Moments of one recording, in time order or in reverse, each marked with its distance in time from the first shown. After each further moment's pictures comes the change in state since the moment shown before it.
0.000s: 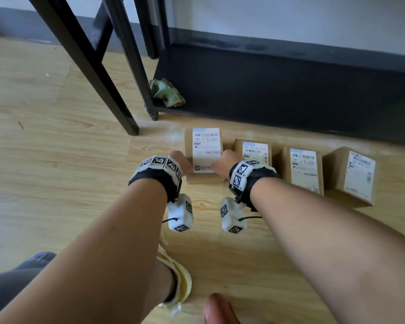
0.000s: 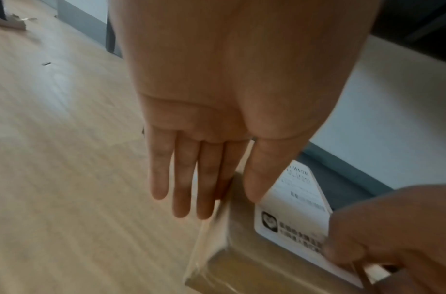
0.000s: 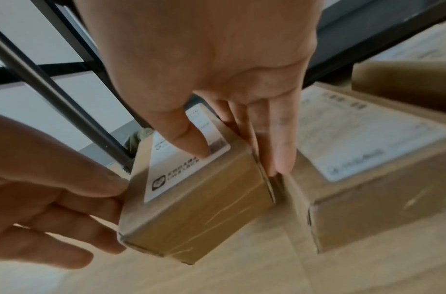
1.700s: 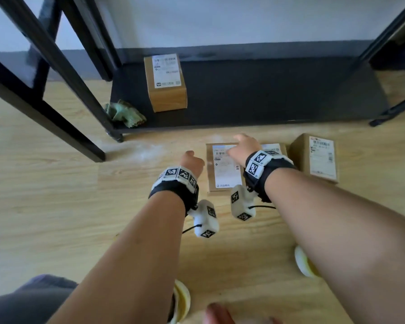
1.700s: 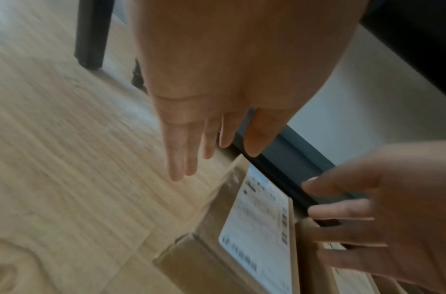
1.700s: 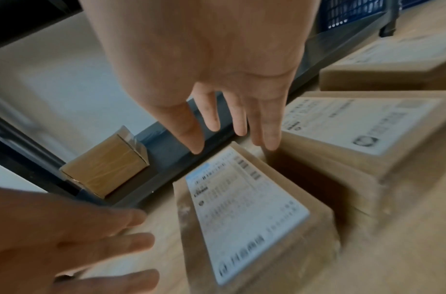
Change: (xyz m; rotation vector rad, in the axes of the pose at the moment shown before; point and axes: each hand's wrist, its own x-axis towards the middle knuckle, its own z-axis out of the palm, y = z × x) left_hand 0.009 0.094 0.036 -0.458 -0.042 0.105; right_hand 0.012 0.090 -0.066 0.299 0.308 0.143
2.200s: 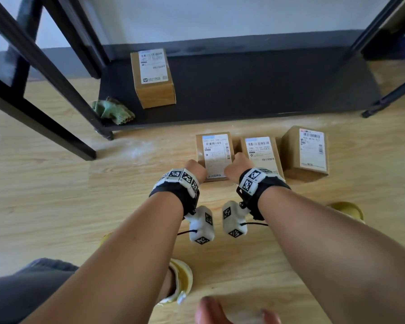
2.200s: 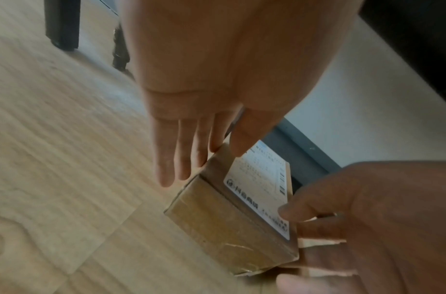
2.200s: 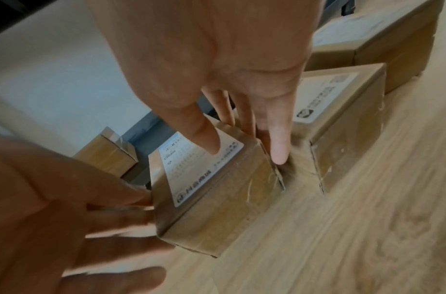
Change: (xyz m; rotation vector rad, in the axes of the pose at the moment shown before) left_hand -0.027 0.011 0.037 0.312 -0.097 -0.034; right_hand -0.025 0.042 0.024 0.012 -0.093 0.158
